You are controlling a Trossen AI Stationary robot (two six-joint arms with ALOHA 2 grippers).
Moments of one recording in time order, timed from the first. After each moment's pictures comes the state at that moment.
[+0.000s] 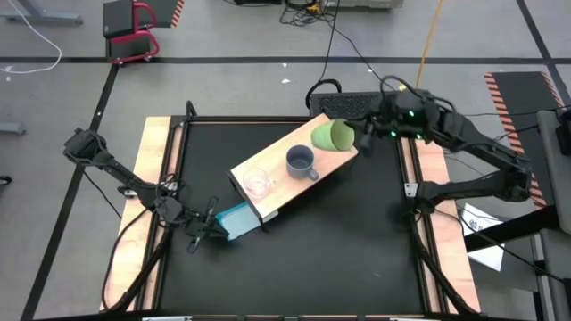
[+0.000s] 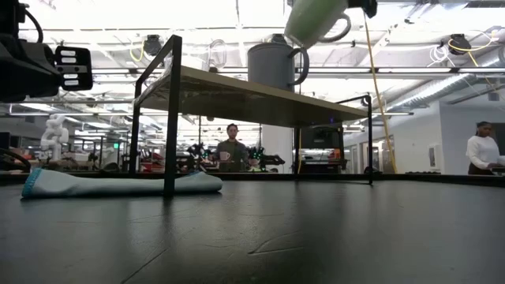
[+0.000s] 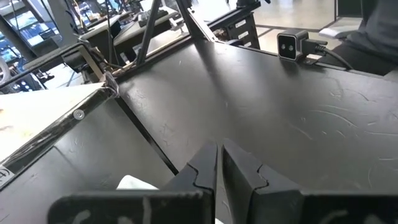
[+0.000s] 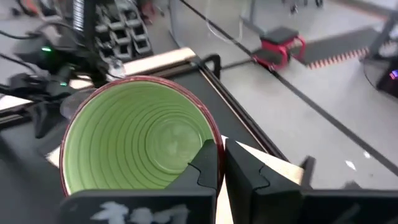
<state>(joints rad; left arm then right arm) -0.58 0.84 0.01 0.61 -0.19 0.32 -0.40 1.05 1.30 -0.68 -0.01 0.07</state>
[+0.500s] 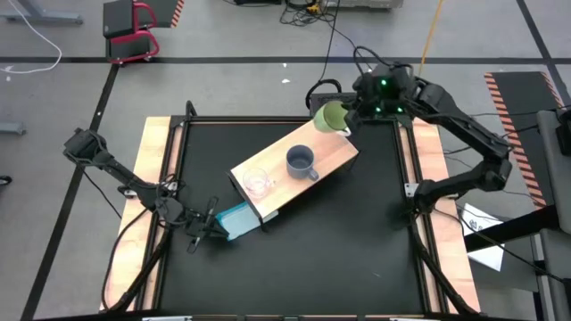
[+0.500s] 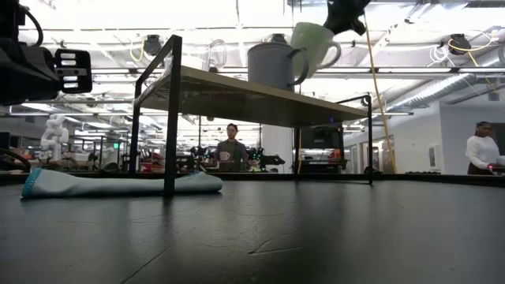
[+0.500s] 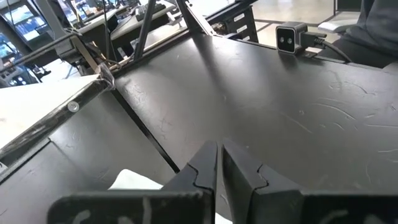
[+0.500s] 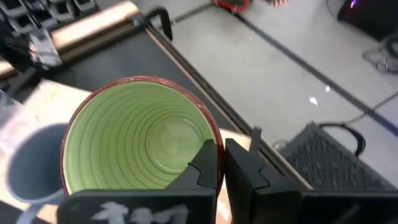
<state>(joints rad) -0.58 0.84 0.01 0.58 -0.19 0.31 -0.59 1.31 1.55 -0.91 -0.03 0.07</state>
